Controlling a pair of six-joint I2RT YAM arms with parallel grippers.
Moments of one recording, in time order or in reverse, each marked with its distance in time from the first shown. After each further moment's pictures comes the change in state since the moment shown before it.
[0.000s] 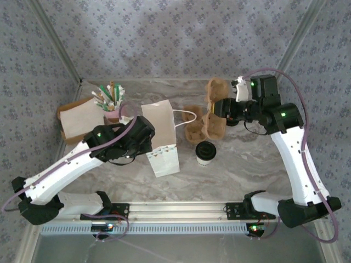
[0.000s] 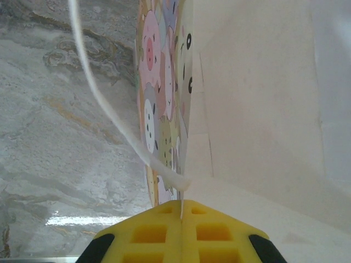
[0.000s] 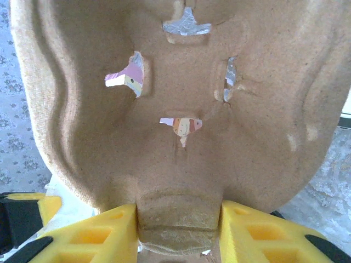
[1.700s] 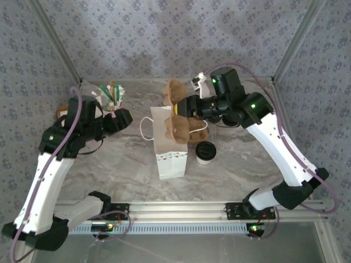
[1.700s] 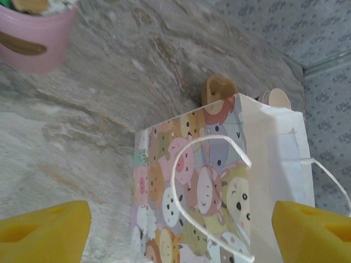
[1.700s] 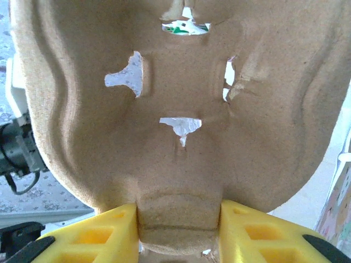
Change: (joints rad) left arm 0.668 -0.161 0.021 0.156 0.480 0.385; right arm 0.367 0.210 0.201 0.105 -0.055 0.284
